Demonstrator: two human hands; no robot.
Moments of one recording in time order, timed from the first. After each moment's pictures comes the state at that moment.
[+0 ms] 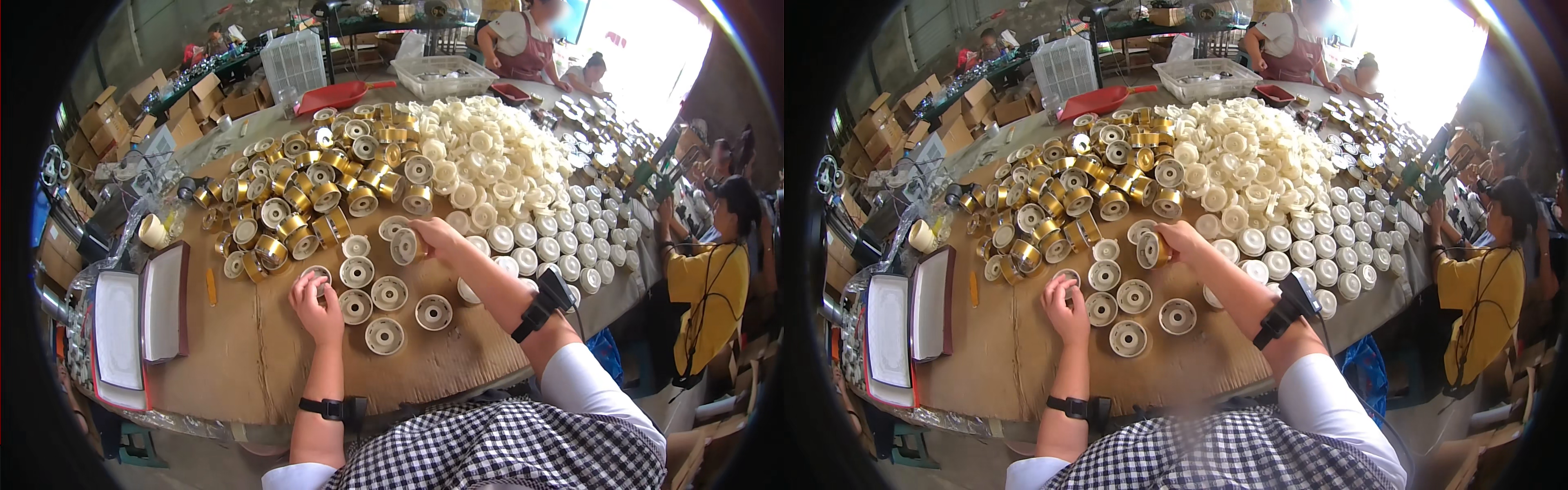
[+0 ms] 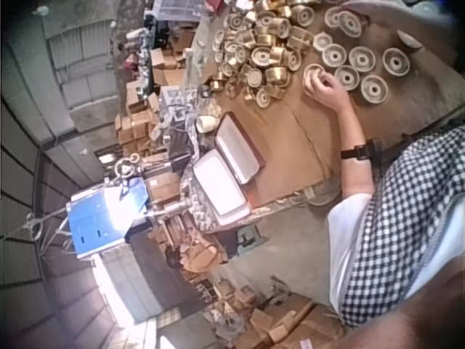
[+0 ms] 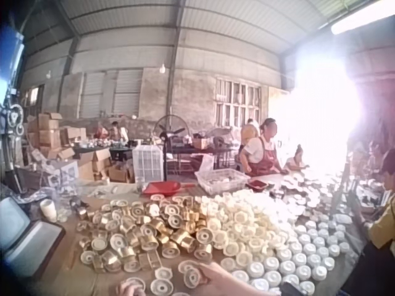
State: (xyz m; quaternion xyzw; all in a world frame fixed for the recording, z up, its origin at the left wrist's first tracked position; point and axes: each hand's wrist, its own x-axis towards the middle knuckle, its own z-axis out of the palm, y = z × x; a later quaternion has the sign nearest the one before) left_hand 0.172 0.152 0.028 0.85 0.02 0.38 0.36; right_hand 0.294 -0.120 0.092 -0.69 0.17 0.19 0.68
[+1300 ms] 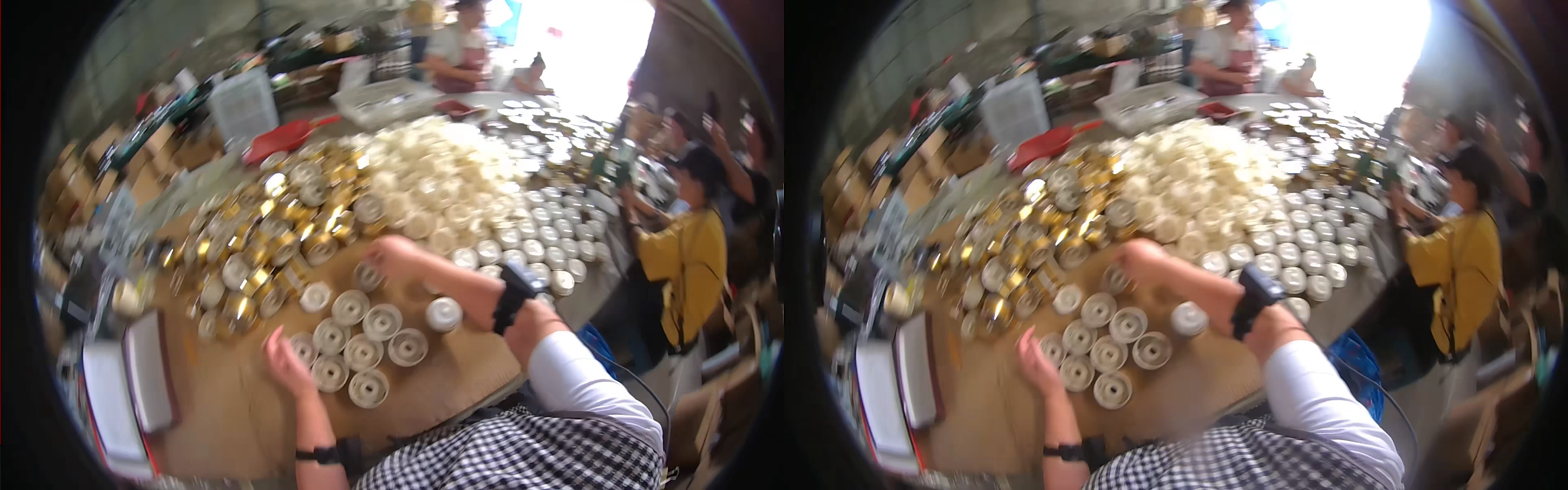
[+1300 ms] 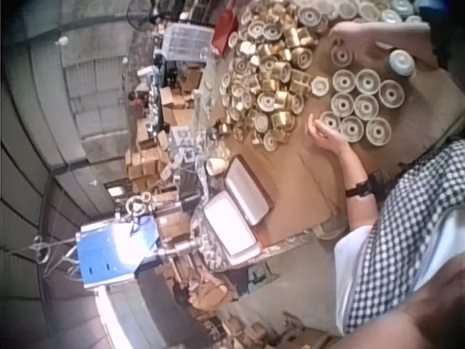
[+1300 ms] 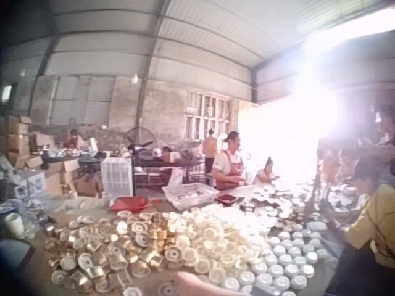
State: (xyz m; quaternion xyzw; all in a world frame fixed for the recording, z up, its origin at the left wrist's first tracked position) left_hand 0.169 0.169 0.020 0.79 0.04 0.33 0.52; right_hand 0.325 -0.143 0.086 -0.94 -0.16 0.07 0.31
